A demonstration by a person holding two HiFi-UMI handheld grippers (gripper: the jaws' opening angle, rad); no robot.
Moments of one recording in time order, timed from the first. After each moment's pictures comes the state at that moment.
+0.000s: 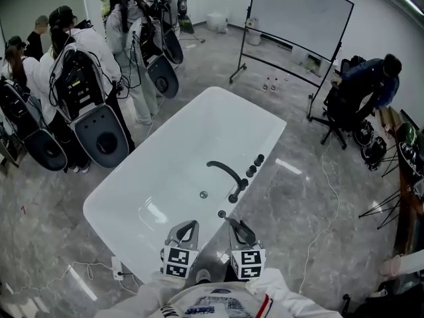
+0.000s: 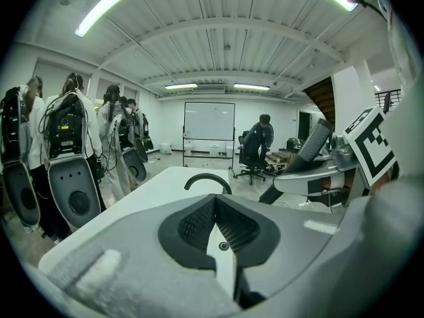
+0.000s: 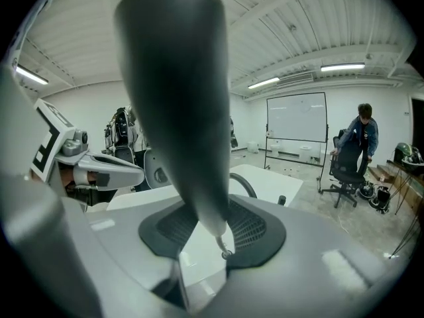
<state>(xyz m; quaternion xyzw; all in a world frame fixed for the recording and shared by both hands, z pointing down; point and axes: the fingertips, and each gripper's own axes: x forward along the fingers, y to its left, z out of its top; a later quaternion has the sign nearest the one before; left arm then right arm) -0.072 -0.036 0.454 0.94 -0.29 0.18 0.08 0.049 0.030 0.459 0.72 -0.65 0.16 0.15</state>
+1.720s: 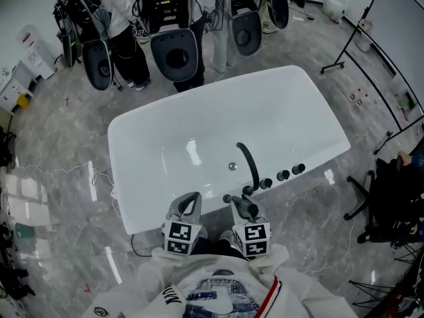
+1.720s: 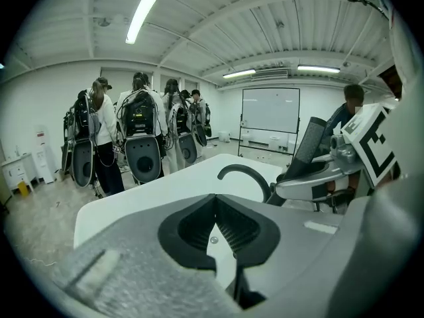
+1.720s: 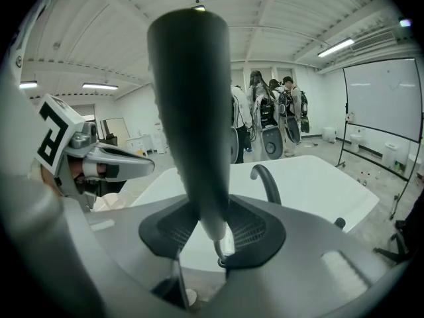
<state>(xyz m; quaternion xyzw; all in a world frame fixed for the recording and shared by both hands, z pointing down) -0.016 -0.069 0.486 0.80 -0.54 0.21 0.16 0.112 -0.071 0.508 0.45 -0.85 0.18 0.23</state>
